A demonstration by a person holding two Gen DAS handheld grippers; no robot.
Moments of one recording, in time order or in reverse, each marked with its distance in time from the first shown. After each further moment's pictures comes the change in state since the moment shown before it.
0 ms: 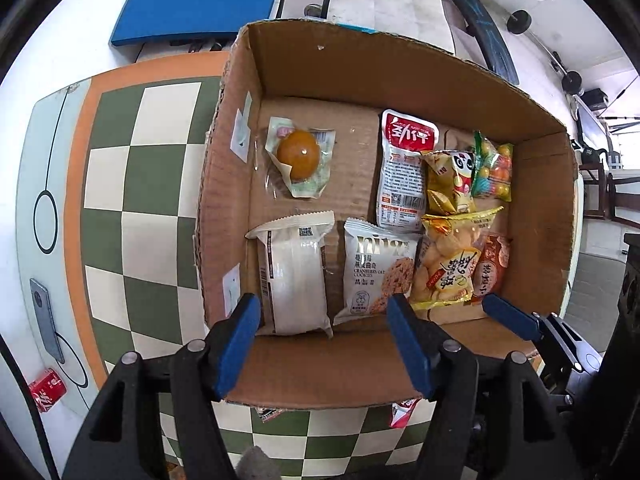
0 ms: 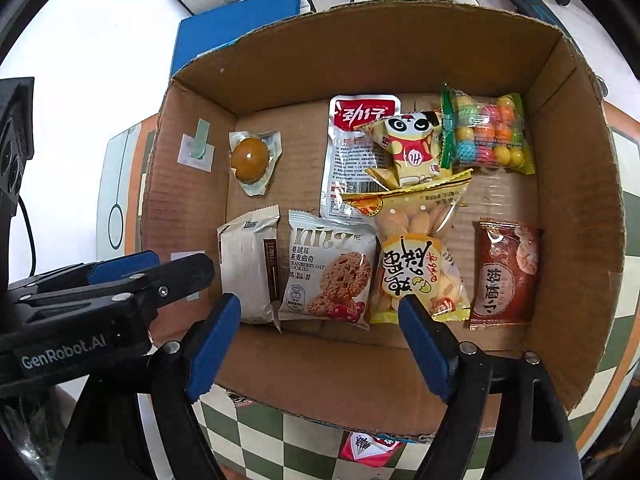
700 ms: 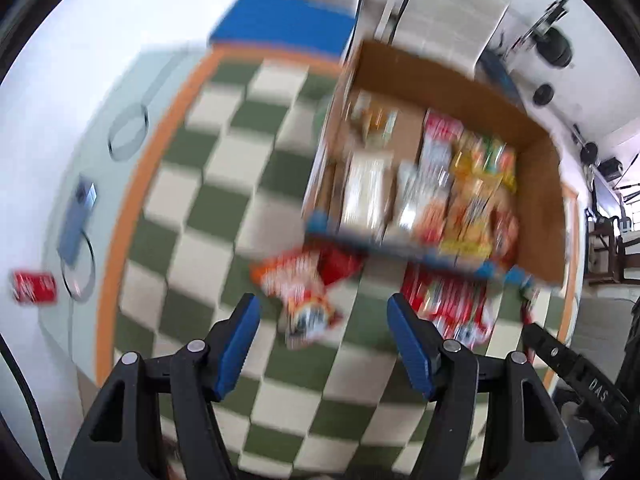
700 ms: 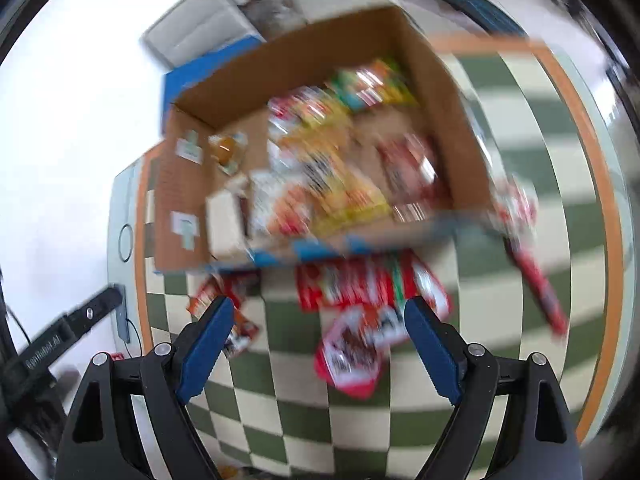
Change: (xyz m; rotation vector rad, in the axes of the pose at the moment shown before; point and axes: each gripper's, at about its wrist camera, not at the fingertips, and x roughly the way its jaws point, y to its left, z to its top) left arm -0.027 0.036 -0.168 -0.210 -0.238 0.056; right arm -0.080 -0.064 -0.143 0.210 -0.159 0.017
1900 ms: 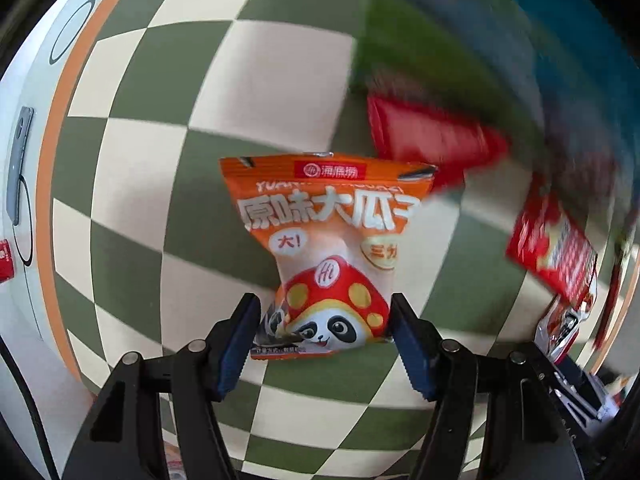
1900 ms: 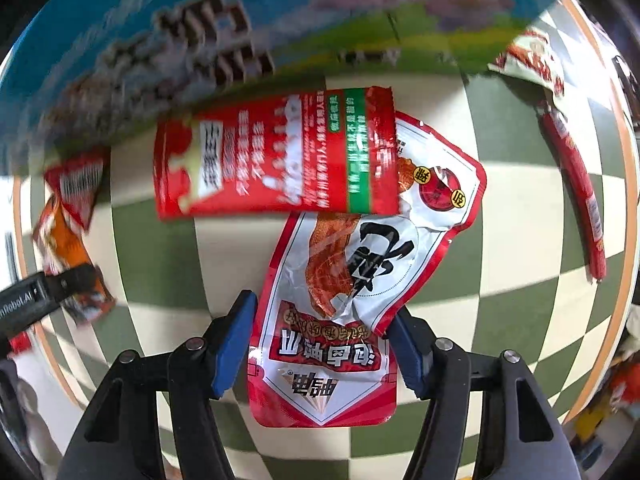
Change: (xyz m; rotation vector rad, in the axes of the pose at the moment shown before) left arm 0.151 0.001 -0.038 0.038 0.280 0.084; right arm 0.162 0.003 -0.081 -0.063 0.231 -0.289
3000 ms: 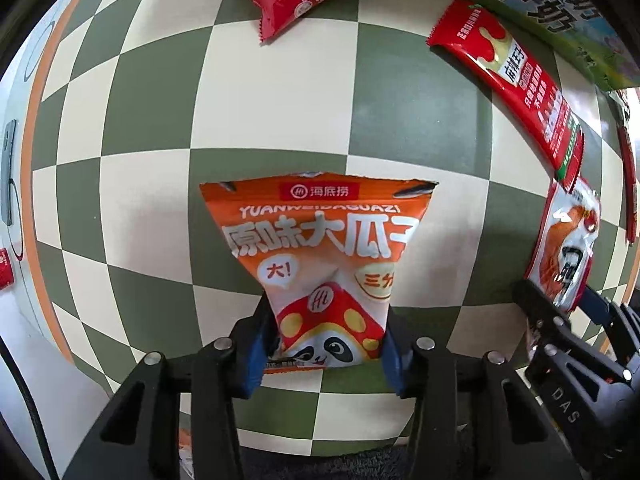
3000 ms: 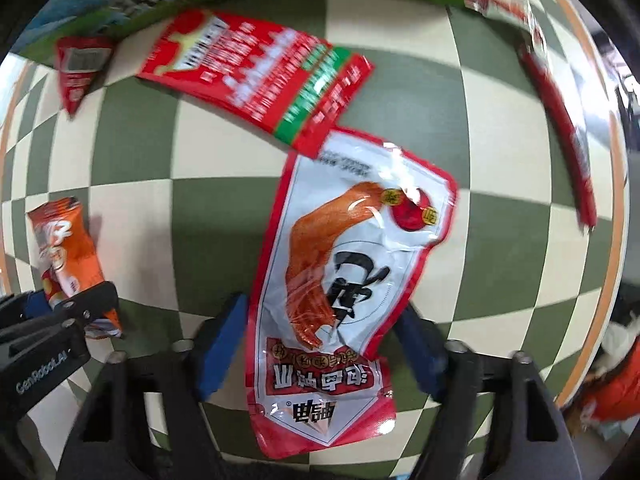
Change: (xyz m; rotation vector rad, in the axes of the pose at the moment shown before) left arm 0.021 -0.061 -0.055 0.174 0.058 0.045; right arm 0.017 0.040 -0.049 -0.111 -0.010 -0.095
